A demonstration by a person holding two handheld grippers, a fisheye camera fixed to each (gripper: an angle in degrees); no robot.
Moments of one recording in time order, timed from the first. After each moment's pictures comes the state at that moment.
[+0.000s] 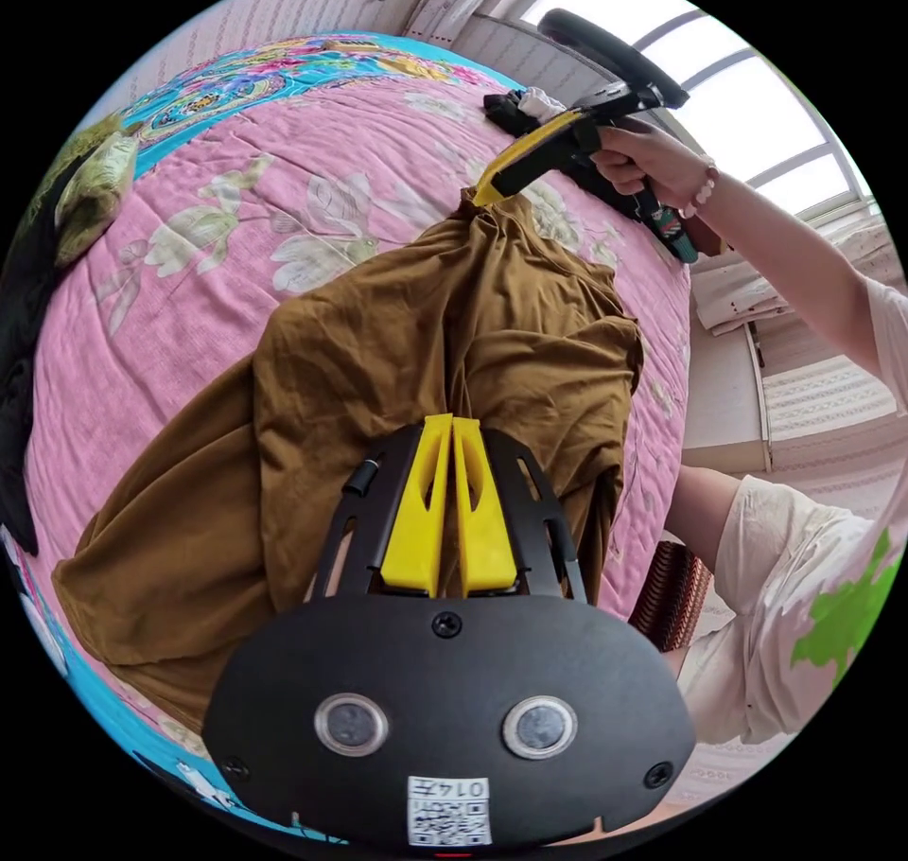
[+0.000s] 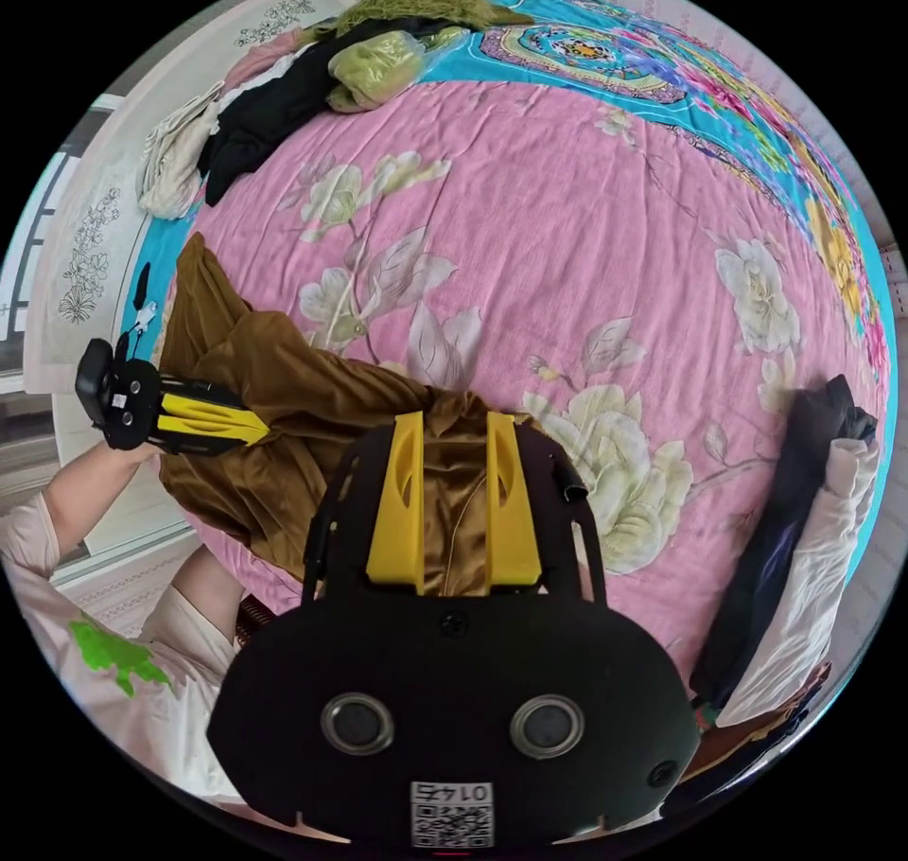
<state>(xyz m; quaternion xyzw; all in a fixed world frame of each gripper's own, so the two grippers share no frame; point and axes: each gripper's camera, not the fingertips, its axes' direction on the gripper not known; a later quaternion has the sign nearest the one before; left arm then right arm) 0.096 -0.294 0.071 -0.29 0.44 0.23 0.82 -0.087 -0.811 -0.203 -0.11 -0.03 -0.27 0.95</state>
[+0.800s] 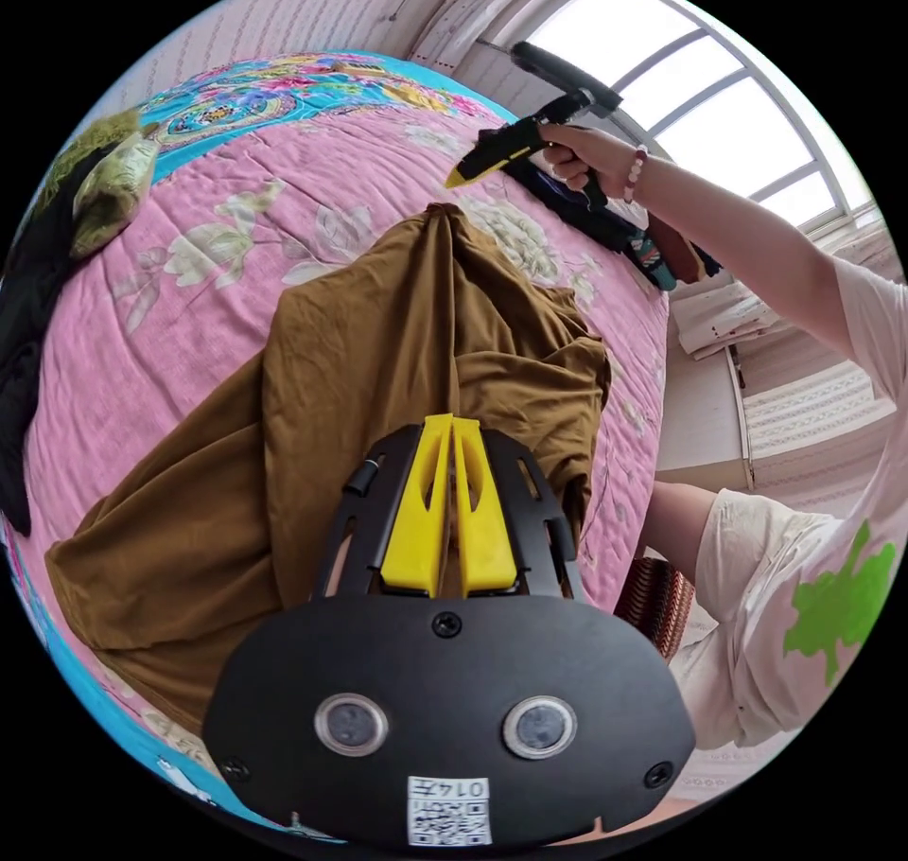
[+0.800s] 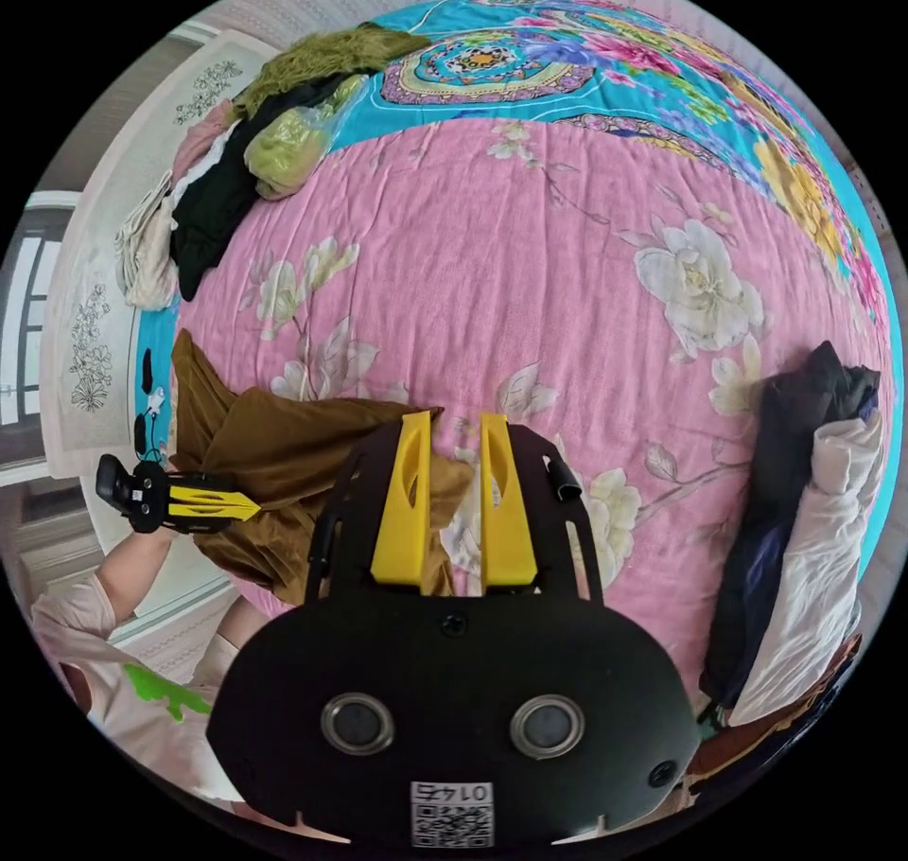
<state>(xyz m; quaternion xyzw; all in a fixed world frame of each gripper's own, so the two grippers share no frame) 0.084 -0.311 0.092 -0.26 0.46 0.19 0.82 0.027 -0.834 -0.207 -0.11 -0.06 -0.18 0.98</state>
